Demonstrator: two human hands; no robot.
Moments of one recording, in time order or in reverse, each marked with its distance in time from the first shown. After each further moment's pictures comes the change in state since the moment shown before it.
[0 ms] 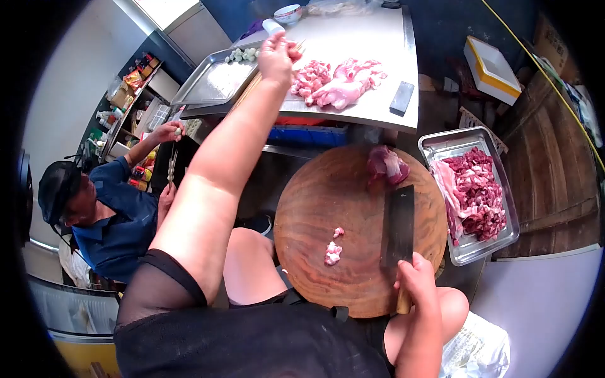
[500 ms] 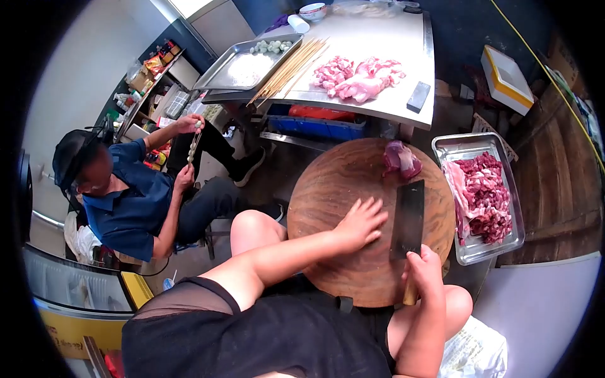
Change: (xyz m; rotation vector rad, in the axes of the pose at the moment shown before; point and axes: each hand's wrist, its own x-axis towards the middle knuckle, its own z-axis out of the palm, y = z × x) left_hand -0.377 -0.050 -0.077 1.090 -1.043 0.297; right_hand -0.009 -0.006 0.000 -0.022 -0.016 -0.036
